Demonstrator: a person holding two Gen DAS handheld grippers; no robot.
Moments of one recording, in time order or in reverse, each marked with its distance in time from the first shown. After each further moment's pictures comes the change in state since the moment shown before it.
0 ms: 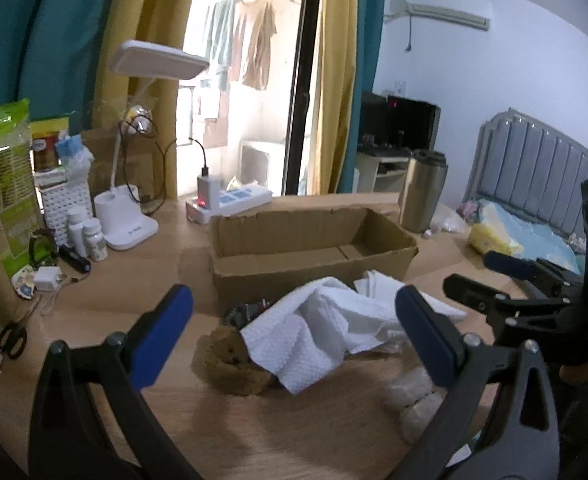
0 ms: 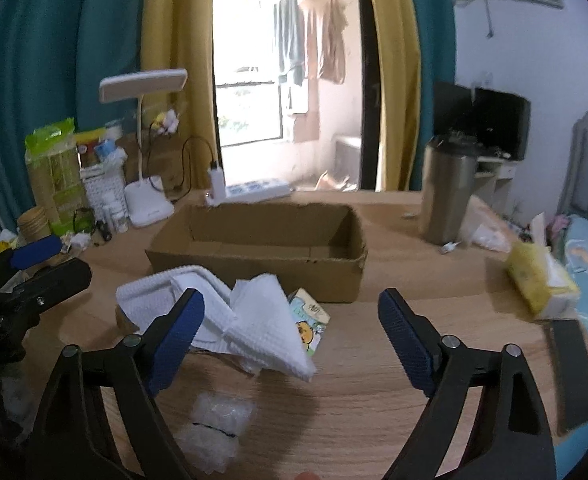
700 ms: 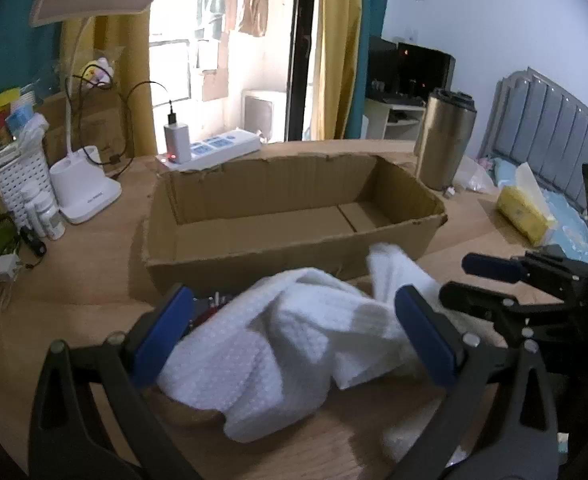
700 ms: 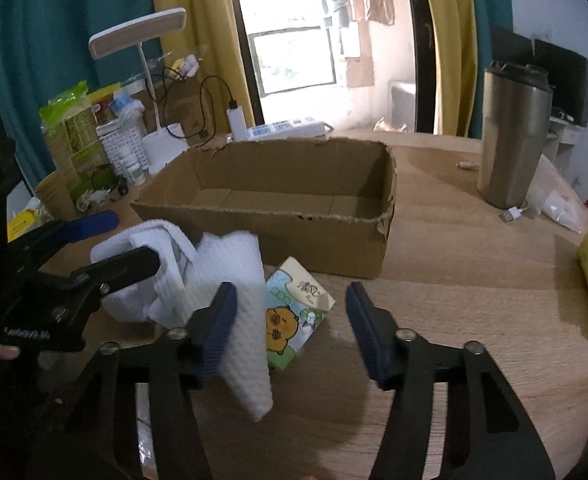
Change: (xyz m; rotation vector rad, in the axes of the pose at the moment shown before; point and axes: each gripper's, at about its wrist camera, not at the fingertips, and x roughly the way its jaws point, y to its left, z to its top) left arm 0.096 -0.036 -0.001 0.012 0.197 0.039; right arm 0.073 -0.050 -0.007 -0.023 0.206 0.235
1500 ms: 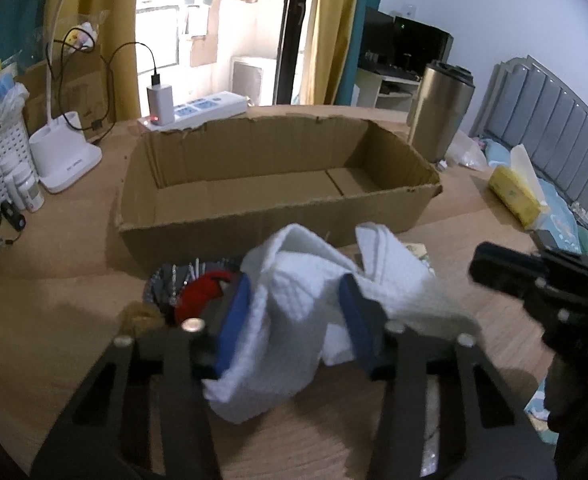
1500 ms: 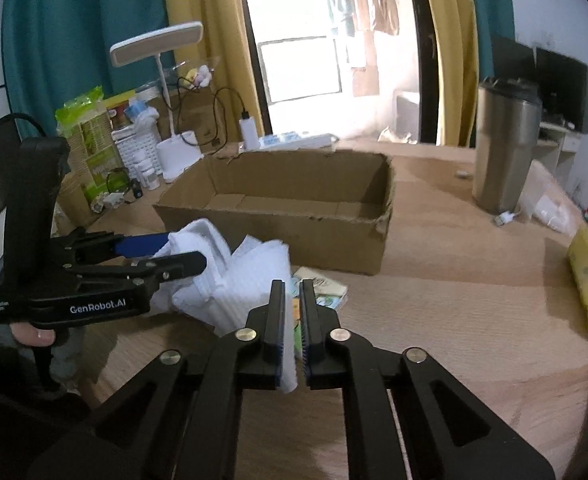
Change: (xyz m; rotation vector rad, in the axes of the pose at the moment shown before) left arm 0.012 0.004 -0.006 -0.031 0.134 -0.070; right arm -0.026 0.008 -0.005 -0.010 -0.025 0.019
